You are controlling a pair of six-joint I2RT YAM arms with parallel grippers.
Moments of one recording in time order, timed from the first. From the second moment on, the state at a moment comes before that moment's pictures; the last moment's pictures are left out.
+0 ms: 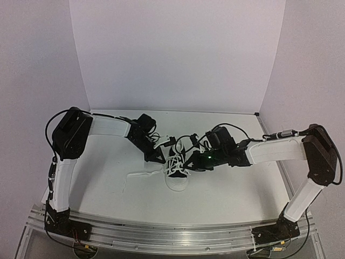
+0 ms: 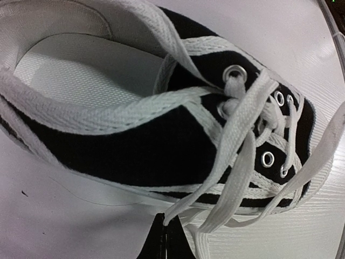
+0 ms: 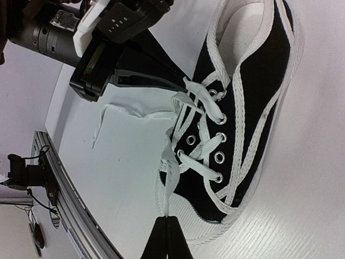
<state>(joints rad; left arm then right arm) -0.65 2.20 1.56 -0.50 0.59 0.58 0.79 1.68 0.95 -0.01 -0.33 0.63</state>
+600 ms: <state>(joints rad) -0.65 1.99 1.57 -0.50 0.57 0.41 0.79 1.93 1.23 0.03 -0.26 0.76</state>
